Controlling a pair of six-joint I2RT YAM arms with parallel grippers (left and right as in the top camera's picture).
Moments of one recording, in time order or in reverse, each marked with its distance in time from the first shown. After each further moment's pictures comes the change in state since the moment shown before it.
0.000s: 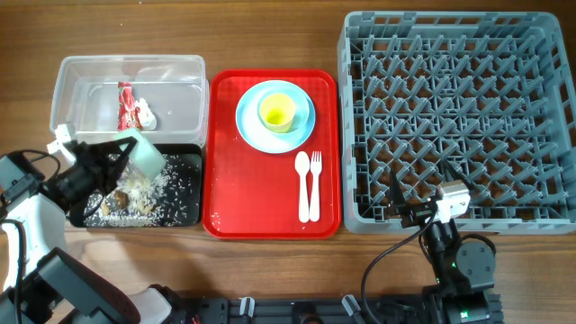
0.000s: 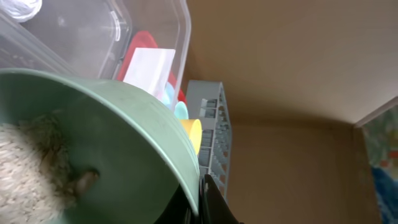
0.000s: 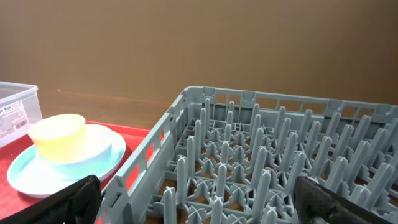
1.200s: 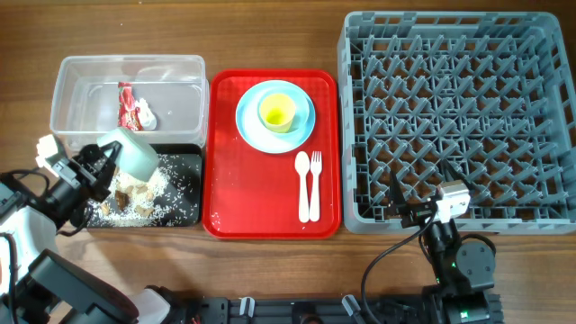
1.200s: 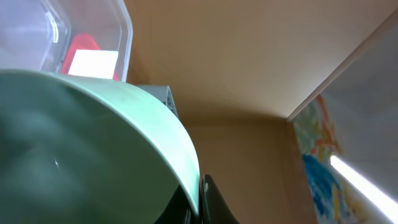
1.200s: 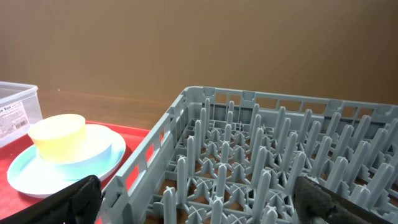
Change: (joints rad) left arm 0.116 0.006 -0.027 -0.065 0.258 0.089; right arm 0.000 0.000 0.000 0.000 0.000 0.000
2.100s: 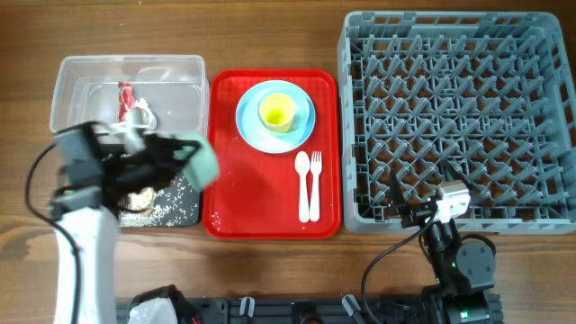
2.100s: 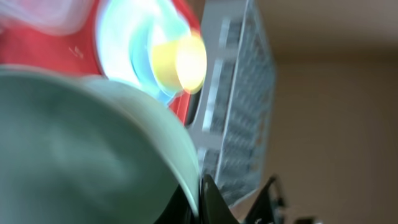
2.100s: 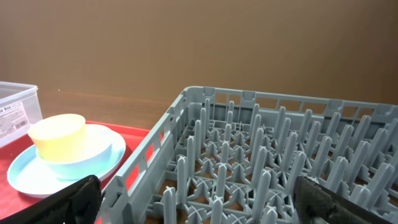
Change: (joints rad) left arm -0.648 -0.348 -0.002 0.006 -0.630 -0.371; right arm 0.000 0.000 0.000 0.000 0.000 0.000
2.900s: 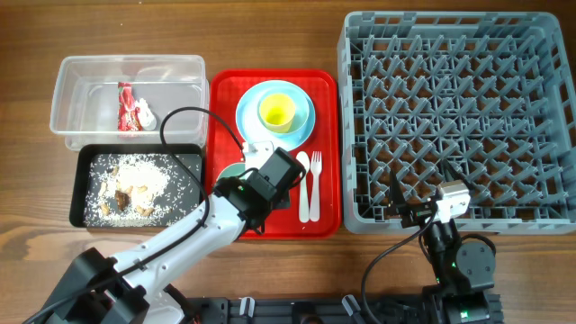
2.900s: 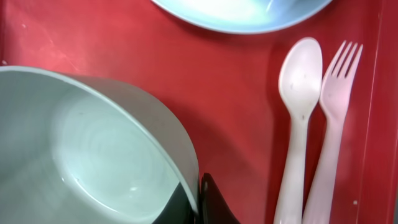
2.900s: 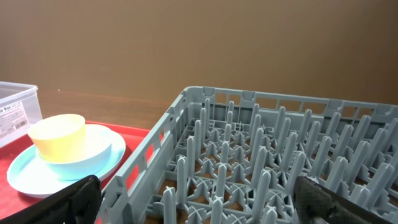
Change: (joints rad) left arm -0.972 0.309 0.001 0.075 -1.153 -0.222; right arm -0.001 0.000 0.000 0.000 0.000 0.000
